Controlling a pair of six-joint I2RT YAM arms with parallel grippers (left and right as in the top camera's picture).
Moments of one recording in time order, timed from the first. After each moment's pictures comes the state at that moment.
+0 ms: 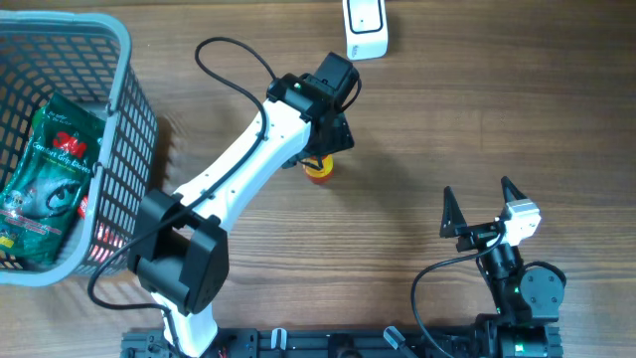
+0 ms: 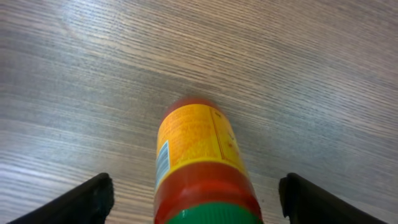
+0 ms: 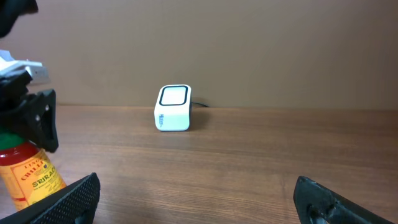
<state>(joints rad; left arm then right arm) -0.59 1.92 1.64 -1.10 -0.09 -0.86 -0.02 0.01 0.01 0.01 -0.22 0.06</state>
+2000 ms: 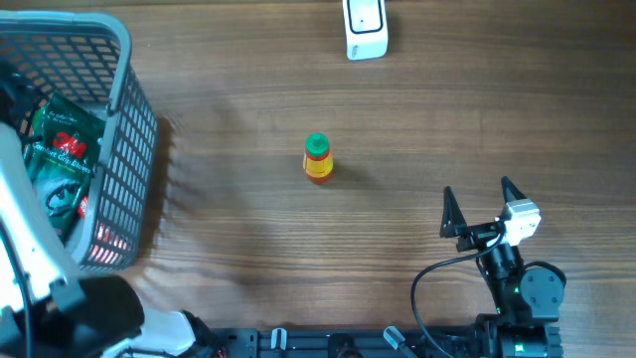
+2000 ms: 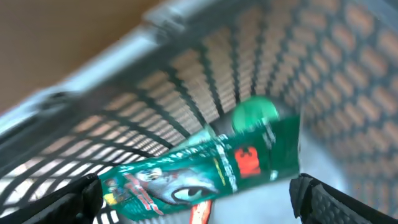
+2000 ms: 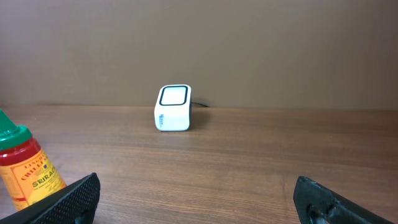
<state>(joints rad) 0.50 1.67 1.84 -1.10 -0.40 -0.22 -0.02 0.01 0.01 0.01 -0.22 0.06</state>
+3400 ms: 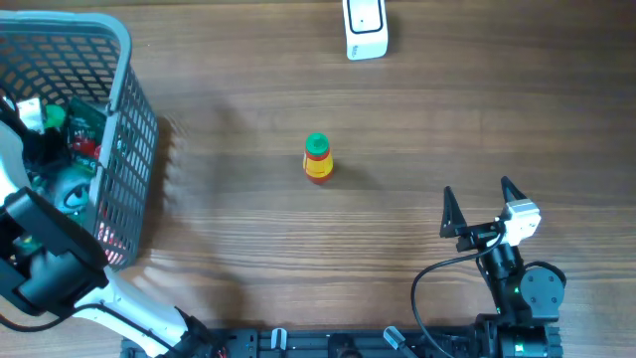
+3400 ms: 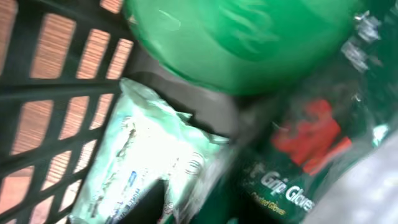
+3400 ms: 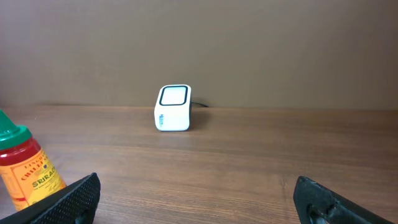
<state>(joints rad) 0.66 1.99 1.61 -0.93 -0.04 0.30 -0.02 0.01 0.01 0.01 -0.22 0.06</state>
